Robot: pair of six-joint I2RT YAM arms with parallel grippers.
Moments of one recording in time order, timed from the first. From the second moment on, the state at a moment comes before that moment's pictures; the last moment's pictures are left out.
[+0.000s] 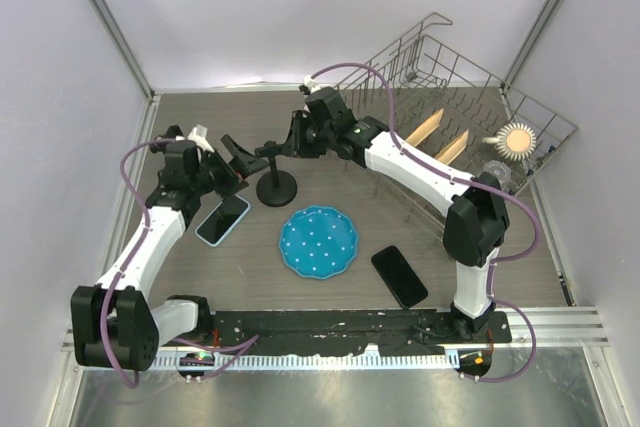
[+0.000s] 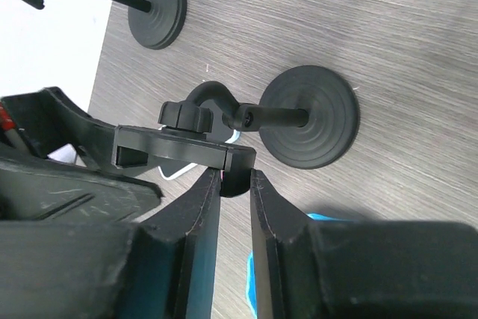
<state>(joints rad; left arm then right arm) -0.08 1.15 0.76 -0.16 0.44 -0.84 0.75 1.90 1.72 -0.41 -0.12 0.62</state>
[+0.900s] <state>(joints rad) -0.08 1.27 0.85 -0.05 0.58 -0.86 0.82 1.34 1.17 -0.60 -0.03 0.37</state>
